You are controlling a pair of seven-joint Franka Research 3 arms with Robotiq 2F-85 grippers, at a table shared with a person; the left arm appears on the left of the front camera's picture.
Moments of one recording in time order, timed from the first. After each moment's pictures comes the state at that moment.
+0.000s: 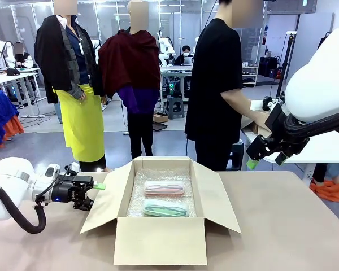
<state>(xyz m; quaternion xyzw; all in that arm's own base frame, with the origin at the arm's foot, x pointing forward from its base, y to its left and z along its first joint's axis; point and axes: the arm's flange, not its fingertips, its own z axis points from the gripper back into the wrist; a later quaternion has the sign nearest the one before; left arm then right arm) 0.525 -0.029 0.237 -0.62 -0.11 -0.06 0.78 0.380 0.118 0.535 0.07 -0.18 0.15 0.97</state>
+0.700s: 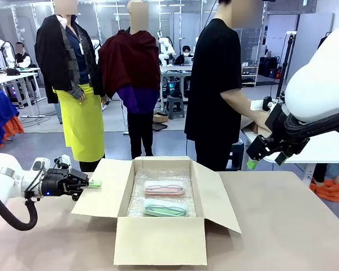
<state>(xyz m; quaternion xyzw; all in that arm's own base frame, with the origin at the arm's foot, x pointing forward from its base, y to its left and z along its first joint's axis) 0.510 -0.010 0.271 -0.66 -0.12 -0.06 0.74 0.380 0.118 0.535 0.07 -0.18 0.15 0.97</state>
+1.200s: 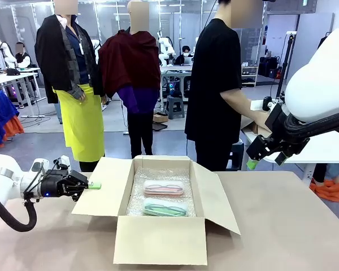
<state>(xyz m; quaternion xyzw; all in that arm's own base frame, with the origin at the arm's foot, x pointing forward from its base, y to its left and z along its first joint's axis) 0.508 -0.008 0.268 -0.66 -0.12 -0.06 0.74 0.380 0.118 0.535 0.07 -0.18 0.16 0.97</state>
